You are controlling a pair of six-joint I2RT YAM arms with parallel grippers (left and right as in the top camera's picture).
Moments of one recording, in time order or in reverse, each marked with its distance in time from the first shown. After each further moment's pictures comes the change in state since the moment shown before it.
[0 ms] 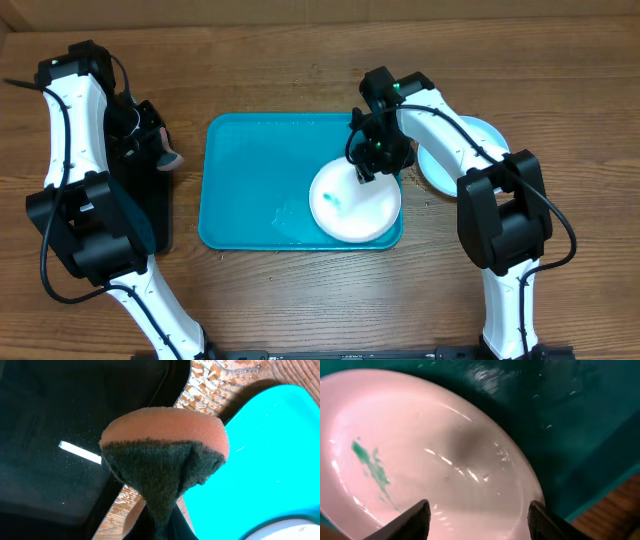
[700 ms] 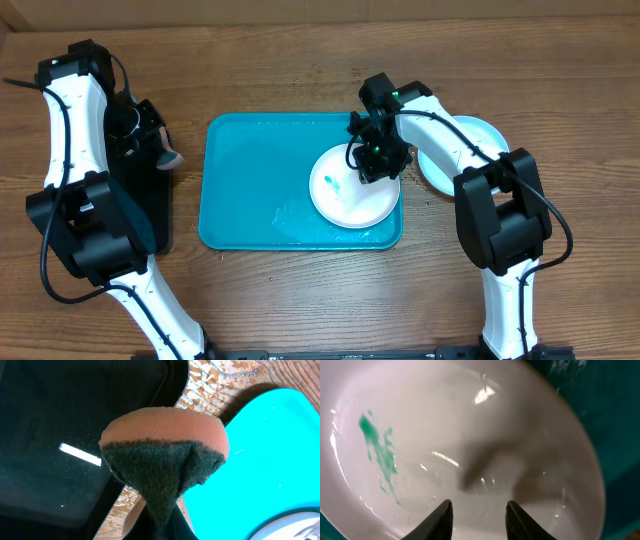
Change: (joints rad) left arm 0.000 0.000 0.000 0.011 0.000 0.000; right arm 0.008 0.000 -0.042 0.068 -0.047 0.016
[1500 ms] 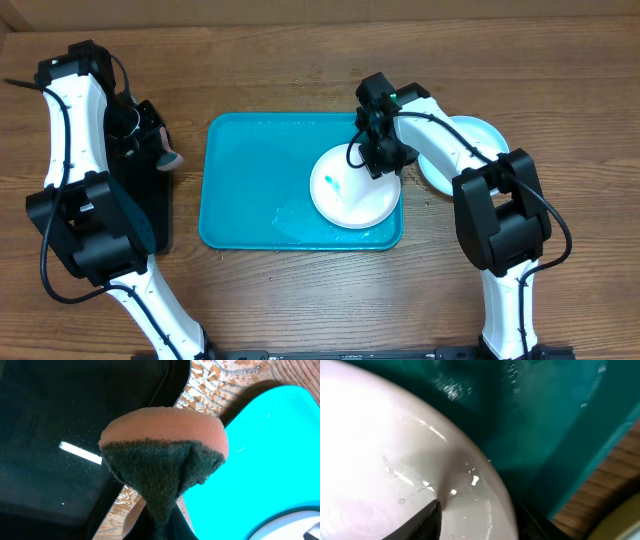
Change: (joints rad) left arm 0.000 0.000 0.000 -0.009 0.000 0.000; right arm 0.005 -0.002 -0.025 0.053 0.235 0.040
